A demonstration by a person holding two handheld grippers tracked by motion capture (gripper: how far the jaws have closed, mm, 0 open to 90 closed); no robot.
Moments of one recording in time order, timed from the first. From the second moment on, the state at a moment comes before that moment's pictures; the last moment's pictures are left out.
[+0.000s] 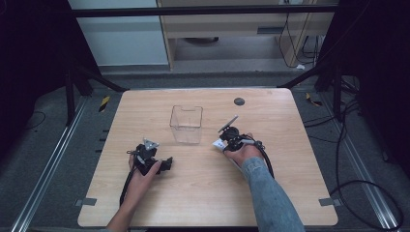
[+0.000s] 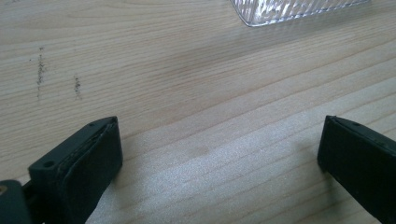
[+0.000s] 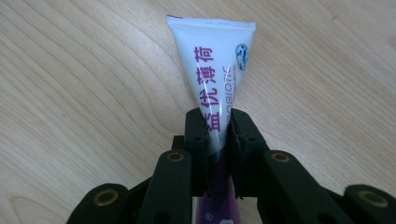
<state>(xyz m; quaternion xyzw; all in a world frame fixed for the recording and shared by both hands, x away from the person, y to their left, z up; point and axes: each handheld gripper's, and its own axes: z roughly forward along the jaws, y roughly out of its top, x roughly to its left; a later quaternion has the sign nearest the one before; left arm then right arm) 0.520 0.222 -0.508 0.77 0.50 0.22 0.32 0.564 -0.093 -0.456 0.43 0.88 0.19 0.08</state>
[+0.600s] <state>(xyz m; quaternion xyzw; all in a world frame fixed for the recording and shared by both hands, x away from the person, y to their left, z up) 0.519 0.222 -0.508 0.77 0.50 0.22 0.32 0.549 -0.105 -0.403 0.42 0.84 0.33 0.11</state>
